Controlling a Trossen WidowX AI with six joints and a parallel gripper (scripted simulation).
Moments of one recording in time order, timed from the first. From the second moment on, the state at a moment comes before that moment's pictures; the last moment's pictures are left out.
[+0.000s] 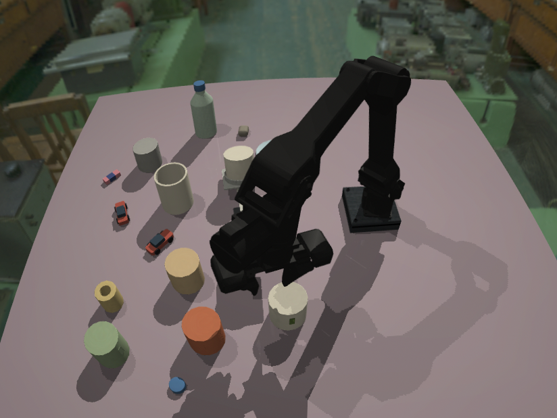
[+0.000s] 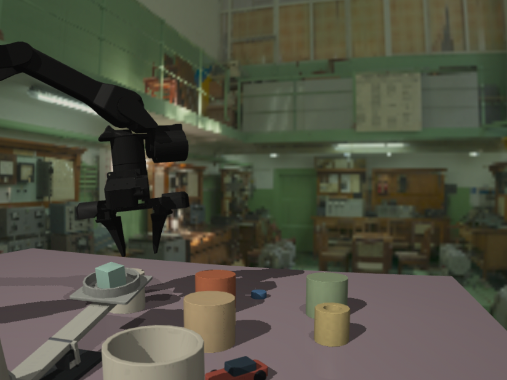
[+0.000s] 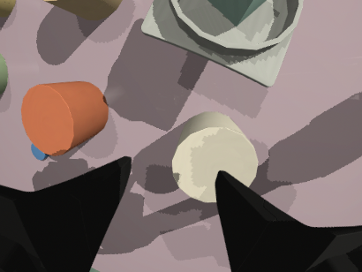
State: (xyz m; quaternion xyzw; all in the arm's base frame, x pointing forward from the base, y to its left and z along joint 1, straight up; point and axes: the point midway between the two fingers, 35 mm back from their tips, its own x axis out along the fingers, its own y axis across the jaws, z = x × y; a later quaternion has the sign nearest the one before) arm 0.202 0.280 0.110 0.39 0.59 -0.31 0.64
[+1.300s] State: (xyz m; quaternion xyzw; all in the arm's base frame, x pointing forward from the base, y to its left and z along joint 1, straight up) arm 0.236 0.230 0.130 -0.09 0.66 0.11 0.74
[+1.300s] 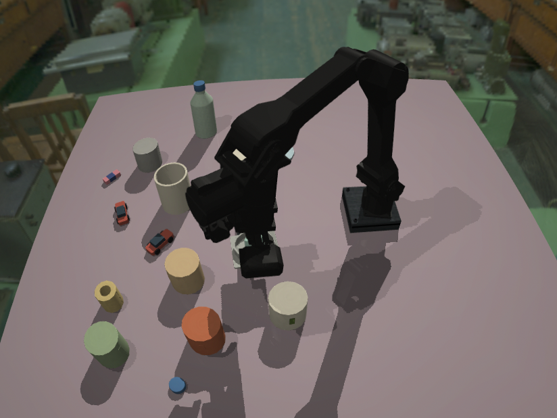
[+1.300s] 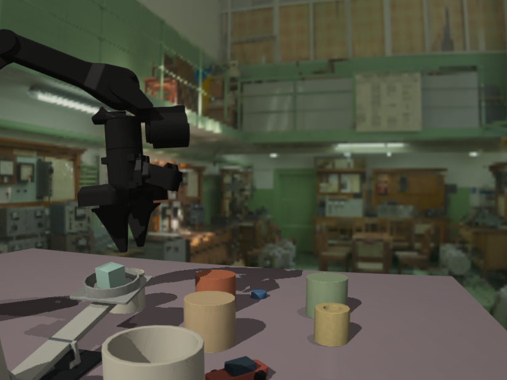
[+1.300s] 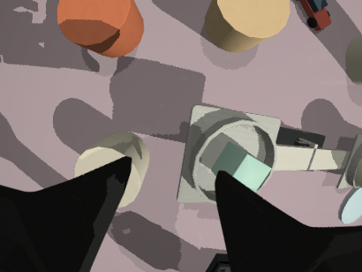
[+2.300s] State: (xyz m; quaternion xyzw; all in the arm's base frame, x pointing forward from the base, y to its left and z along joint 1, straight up) arm 0.248 0.182 0.141 -0.44 0.55 0.43 0.57
